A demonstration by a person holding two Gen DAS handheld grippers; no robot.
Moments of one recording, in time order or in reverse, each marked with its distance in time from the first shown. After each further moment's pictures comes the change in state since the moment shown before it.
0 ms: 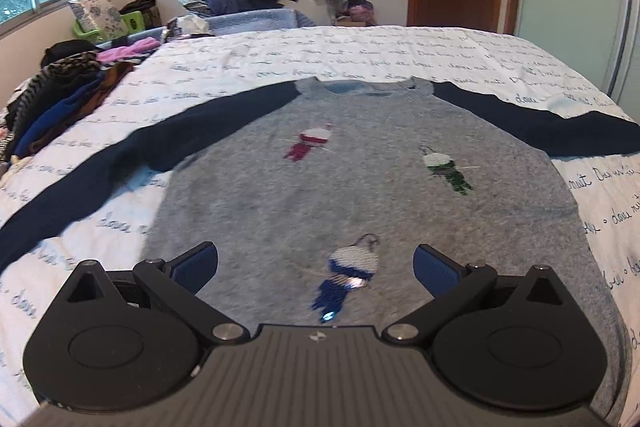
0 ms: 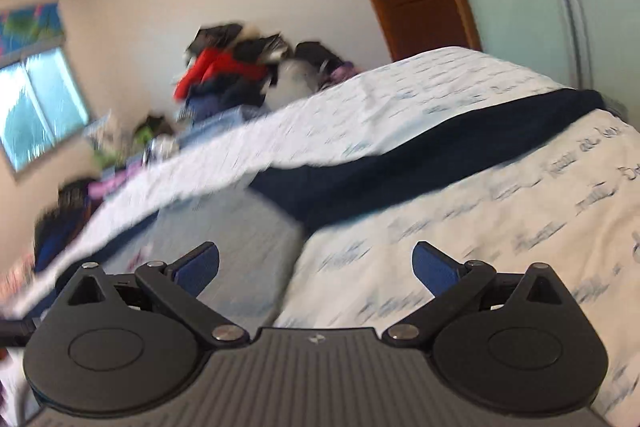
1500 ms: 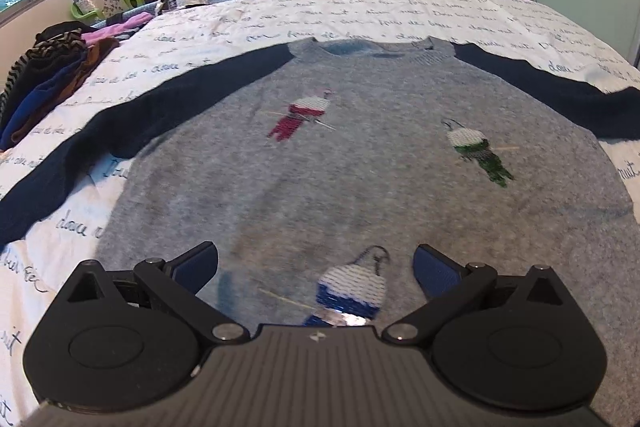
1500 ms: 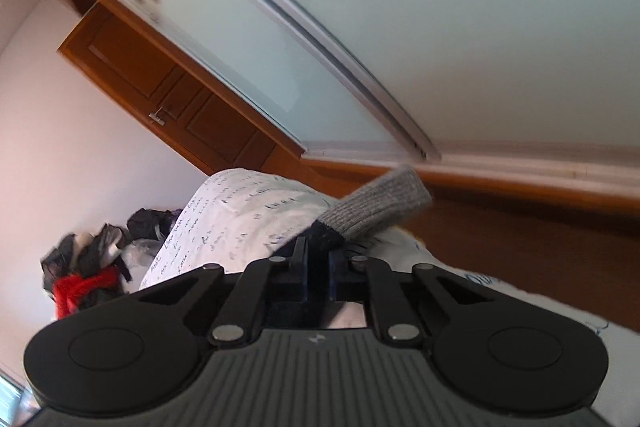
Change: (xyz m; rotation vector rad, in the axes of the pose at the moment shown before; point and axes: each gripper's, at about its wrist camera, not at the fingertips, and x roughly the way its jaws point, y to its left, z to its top) left arm 0.068 -0.009 0.009 0.002 0.087 0.062; right arm 0.086 -0.266 0.097 0.610 -0.328 -0.358
